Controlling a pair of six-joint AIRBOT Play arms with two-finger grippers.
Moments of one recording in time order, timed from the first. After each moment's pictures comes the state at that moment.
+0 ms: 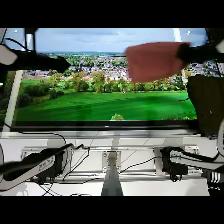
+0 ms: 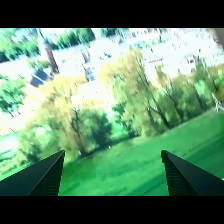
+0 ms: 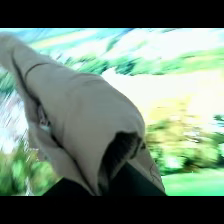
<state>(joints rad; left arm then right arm) -0.04 -1.15 1.29 1.17 -1.06 -1.21 -0.26 -1.34 1.46 -1.28 1.07 1.61</state>
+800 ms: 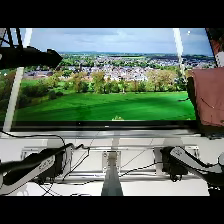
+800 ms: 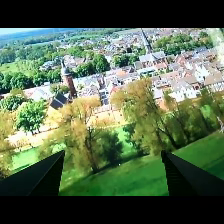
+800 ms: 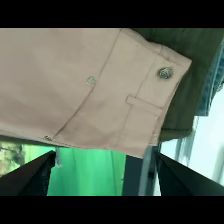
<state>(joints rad) -0.02 -1.09 1.30 1.18 -1.05 -1.21 -0.83 -1.16 1.39 -1.63 1.53 2.27</state>
